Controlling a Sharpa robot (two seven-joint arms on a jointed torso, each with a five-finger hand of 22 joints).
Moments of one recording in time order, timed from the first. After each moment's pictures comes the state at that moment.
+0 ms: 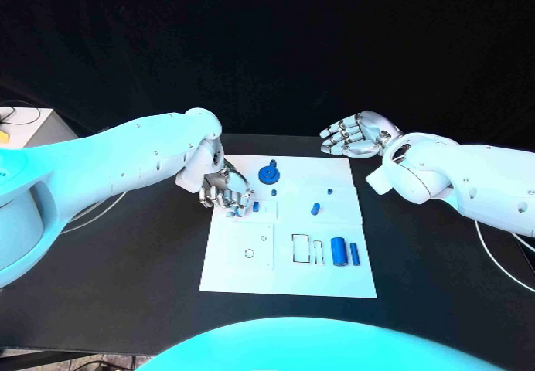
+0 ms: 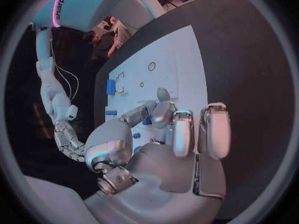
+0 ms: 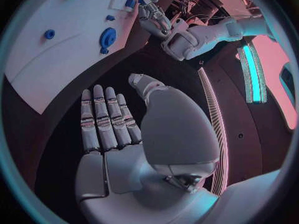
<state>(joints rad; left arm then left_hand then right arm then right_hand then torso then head) 1.34 -0.43 -0.20 0.93 -0.66 0.90 -0.64 0.48 0.07 0.99 -0.11 0.21 0.94 0.03 0.87 0.85 1.38 -0.06 1.26 0.96 1.47 -0.10 1.57 1.31 0.05 1.46 0.01 1.47 1.31 1.31 -0.74 -0.19 1.34 -0.61 -0.34 0.13 1.37 -0.21 0.39 0.11 0.39 0.82 0.21 0.13 0.31 1.00 0.20 0.10 0.06 0.98 0.17 0.07 0.21 0.17 0.78 0.29 0.06 0.08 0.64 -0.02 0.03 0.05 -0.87</state>
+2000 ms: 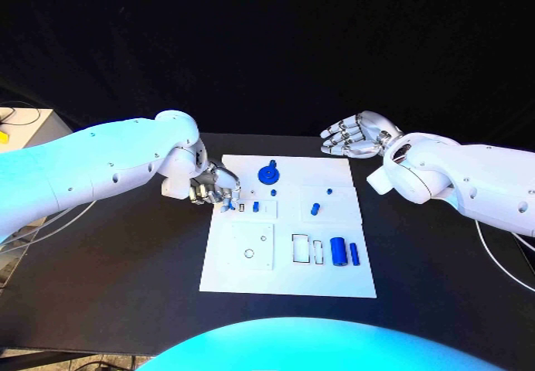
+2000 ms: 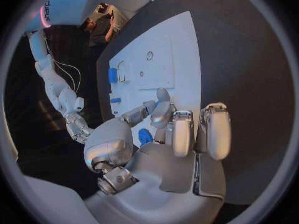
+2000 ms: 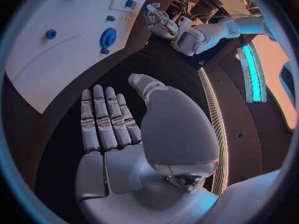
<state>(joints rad) 1.34 -0.64 -0.14 1.21 -0.75 0.62 -0.63 0.49 0.07 0.99 -0.12 0.21 0.95 0.03 0.87 0.85 1.38 -0.06 1.26 0.96 1.47 -0.10 1.57 1.31 0.05 1.46 0.01 1.47 1.31 1.31 -0.74 -0.19 1.34 -0.61 -0.34 0.13 1.37 -0.21 0.39 0.11 0.39 0.82 0.21 0.13 0.31 1.00 0.20 0.10 0.06 0.98 0.17 0.07 0.21 0.17 0.78 0.29 0.06 0.08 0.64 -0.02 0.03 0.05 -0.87</state>
